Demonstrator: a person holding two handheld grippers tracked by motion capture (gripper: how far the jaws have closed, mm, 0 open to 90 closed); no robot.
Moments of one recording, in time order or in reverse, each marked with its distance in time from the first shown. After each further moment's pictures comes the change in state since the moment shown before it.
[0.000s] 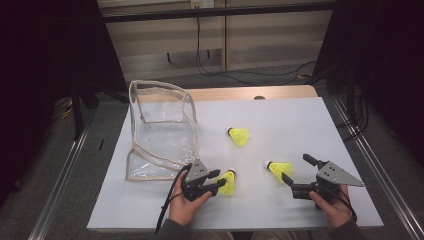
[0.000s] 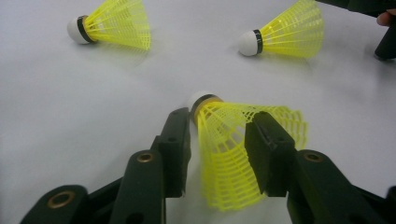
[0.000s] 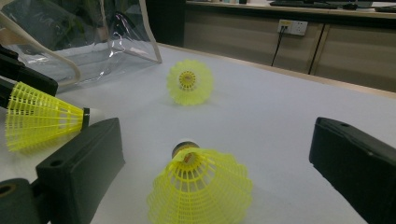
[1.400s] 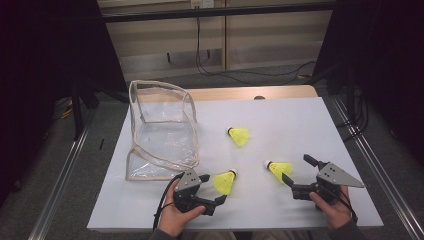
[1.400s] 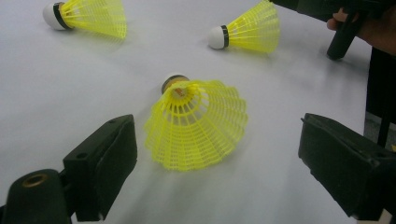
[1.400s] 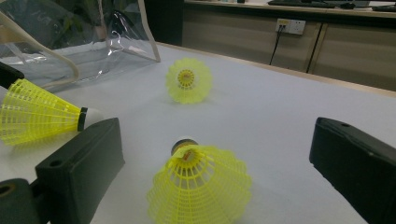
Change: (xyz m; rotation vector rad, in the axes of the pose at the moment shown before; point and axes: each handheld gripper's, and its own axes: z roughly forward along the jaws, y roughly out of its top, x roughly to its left) left arm -0.009 -0.015 -0.025 -0.020 -0.084 -0.040; right arm 0.001 -0.001 -0.001 0.006 -0.008 -0.002
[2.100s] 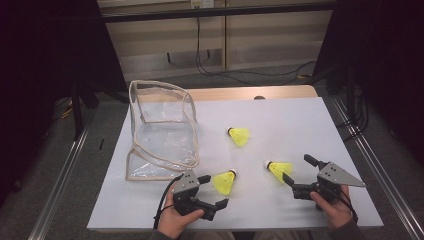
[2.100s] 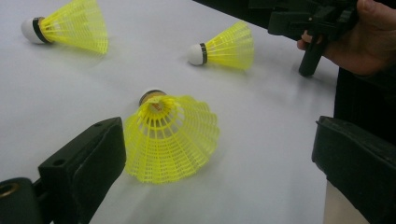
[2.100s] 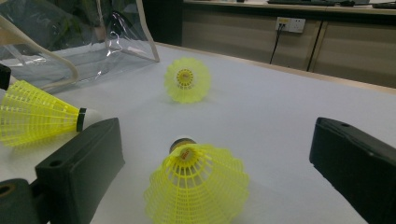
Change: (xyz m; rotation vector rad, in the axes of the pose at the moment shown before) left arm -0.006 0.001 -0.003 -0.057 -0.065 -0.015; right arm -0.002 -0.001 0.000 0.004 0.002 0.012
